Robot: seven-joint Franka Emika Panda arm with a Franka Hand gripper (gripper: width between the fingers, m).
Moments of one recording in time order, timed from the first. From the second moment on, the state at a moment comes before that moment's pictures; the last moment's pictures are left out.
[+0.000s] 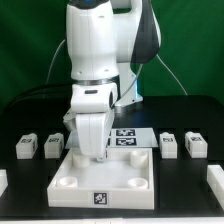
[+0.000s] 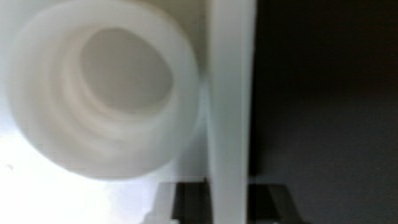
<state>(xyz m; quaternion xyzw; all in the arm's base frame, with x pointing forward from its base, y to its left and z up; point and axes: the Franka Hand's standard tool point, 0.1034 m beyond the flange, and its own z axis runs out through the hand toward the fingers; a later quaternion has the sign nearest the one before) 0.420 -0.036 0.006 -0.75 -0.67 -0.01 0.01</state>
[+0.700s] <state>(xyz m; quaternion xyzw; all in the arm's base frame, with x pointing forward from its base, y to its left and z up) 0.438 -0.018 0.008 -0.73 -0.68 -0.02 0.01</state>
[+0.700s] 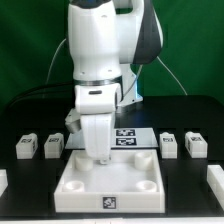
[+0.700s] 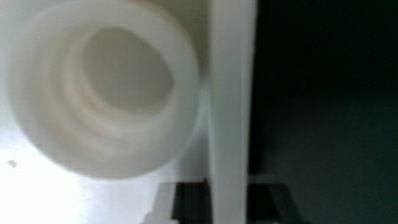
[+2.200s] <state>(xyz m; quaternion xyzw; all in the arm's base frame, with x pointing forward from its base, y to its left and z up) 0.493 0.050 0.006 -0.73 -0.68 -0.03 0.03</state>
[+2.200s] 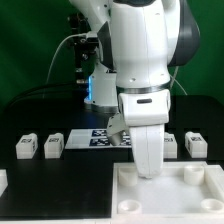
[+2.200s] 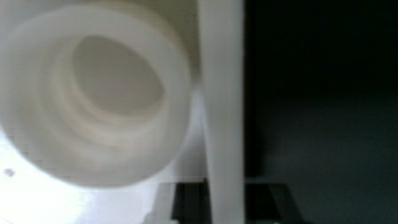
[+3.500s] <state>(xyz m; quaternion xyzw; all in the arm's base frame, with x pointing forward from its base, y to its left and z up) 0.491 0.048 0.004 -0.73 -0.68 -0.03 0.03</state>
